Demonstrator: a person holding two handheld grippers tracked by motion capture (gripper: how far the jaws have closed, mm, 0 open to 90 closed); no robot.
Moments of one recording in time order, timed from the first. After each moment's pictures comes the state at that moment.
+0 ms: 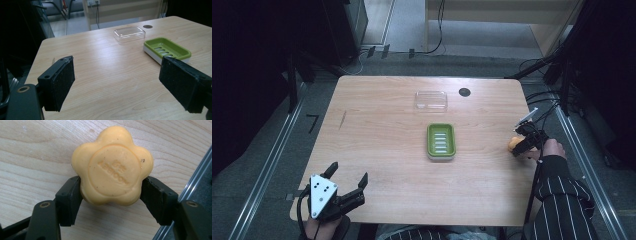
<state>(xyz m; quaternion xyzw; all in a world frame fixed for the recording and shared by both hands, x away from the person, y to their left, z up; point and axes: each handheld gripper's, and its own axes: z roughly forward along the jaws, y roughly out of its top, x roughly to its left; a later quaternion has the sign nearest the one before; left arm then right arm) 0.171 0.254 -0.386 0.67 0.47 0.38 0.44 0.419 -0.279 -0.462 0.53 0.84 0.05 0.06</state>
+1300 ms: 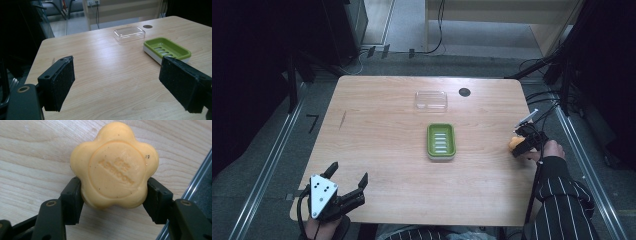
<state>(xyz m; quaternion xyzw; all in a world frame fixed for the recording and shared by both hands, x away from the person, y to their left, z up) 0.171 0.254 -0.386 0.67 0.47 0.38 0.44 0.415 -0.278 -0.463 0.53 0.84 0.05 0.07</state>
